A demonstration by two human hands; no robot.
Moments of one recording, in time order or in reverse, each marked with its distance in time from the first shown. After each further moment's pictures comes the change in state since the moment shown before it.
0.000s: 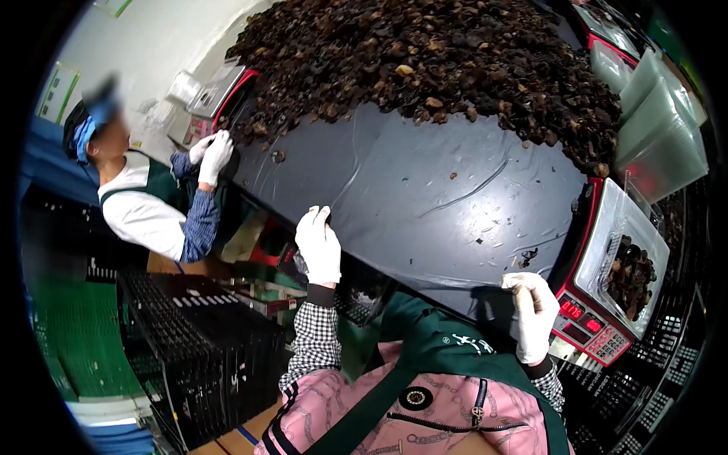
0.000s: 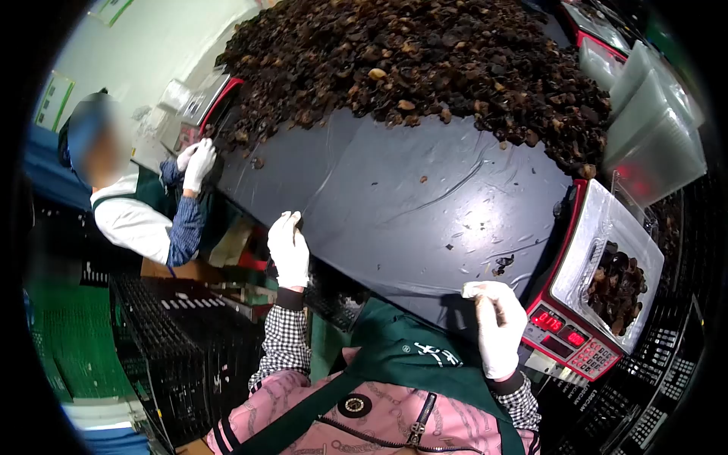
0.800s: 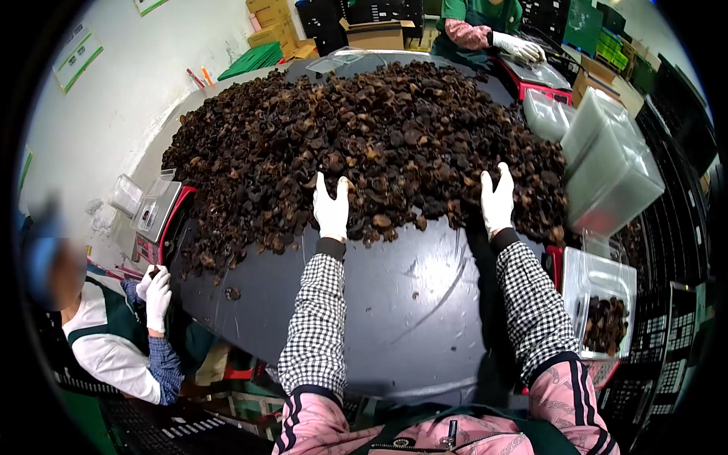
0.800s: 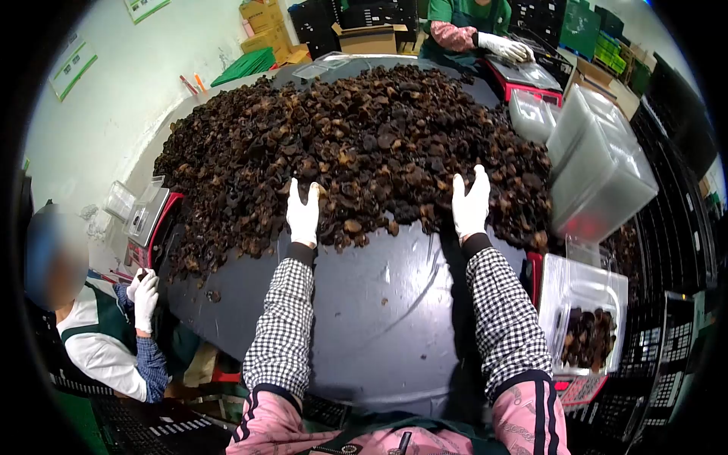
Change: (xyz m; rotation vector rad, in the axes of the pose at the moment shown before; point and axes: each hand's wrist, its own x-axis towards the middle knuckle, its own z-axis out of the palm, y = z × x) left_hand 0.275 0.079 0.257 -0.595 -0.243 -0.418; right_hand 0.389 0.106 0.004 -0.503 0.658 -0.274
